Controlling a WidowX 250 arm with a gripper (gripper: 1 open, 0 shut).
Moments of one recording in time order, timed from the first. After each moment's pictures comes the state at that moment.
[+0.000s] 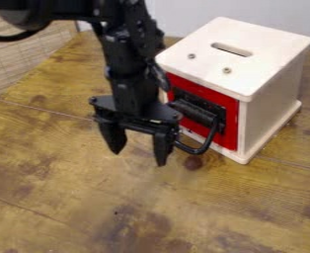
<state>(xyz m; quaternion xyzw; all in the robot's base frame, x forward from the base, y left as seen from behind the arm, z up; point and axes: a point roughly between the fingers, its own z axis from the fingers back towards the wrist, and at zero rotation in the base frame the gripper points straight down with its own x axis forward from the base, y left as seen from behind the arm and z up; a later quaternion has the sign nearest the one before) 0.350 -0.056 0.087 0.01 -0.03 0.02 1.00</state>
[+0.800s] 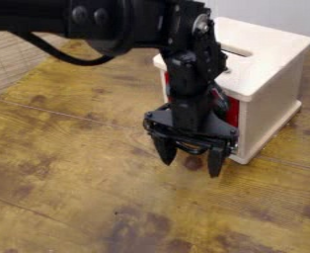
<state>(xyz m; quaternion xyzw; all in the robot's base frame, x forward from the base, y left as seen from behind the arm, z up) 0.374 -0.104 0.068 0.00 -0.05 0.02 1.00</state>
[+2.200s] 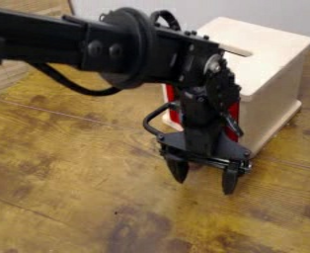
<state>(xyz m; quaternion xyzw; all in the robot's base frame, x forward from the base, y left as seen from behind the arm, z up) 0.370 -0.118 0.044 0.00 -0.09 0.04 1.00</state>
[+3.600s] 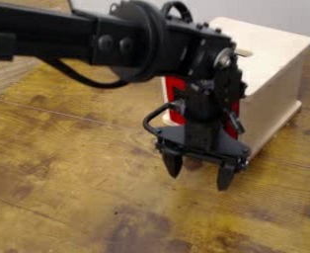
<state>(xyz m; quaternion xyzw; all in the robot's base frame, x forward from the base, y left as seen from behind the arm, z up) 0.370 -0.113 0.053 0.04 -0.07 0.04 1.00</state>
